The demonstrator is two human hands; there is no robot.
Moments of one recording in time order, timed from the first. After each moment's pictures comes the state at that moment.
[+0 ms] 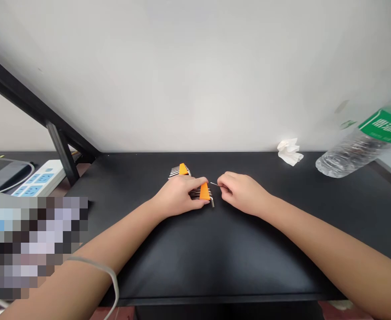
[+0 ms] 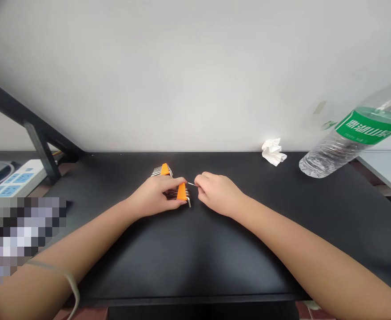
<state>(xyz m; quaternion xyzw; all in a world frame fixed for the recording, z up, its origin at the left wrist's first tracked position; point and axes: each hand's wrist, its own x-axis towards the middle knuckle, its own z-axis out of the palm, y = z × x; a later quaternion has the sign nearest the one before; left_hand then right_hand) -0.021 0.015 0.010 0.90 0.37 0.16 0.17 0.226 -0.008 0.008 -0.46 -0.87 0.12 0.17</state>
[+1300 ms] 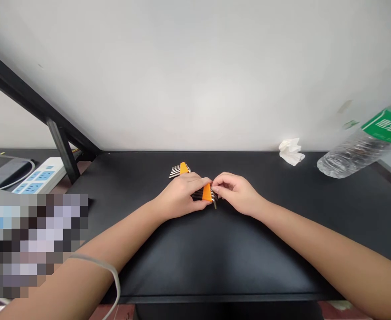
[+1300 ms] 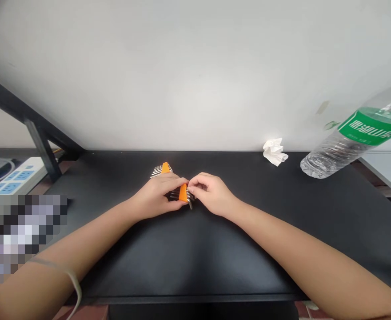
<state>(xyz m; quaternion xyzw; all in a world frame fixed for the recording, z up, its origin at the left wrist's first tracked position) -0.020 0.014 0.009 0.91 0.30 0.21 0.18 0.210 -0.011 -0.001 -0.43 -0.71 0.43 0.35</state>
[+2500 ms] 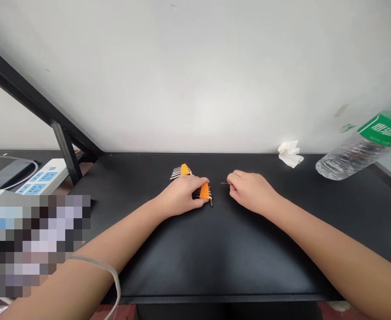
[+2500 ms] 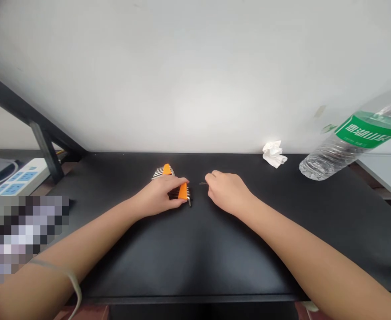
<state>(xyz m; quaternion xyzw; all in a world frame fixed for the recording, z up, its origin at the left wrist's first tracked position) -0.025 0.020 0.003 0.91 0.37 0.14 0.16 0.234 -0.006 0.012 -0.51 -0.86 -0.02 0.06</state>
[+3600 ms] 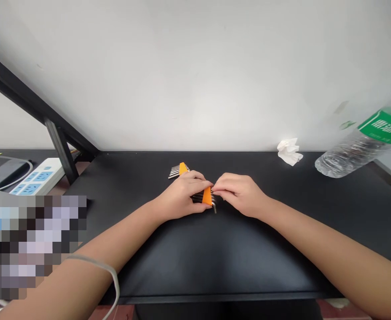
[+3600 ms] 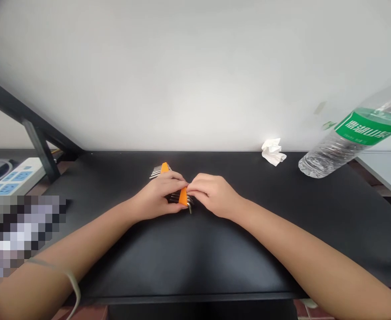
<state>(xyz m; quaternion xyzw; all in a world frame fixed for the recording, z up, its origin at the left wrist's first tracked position) -0.019 0.015 0.008 0.92 0.26 0.22 0.20 0.222 -0.013 0.005 -0.31 -0.85 0.24 0.36</state>
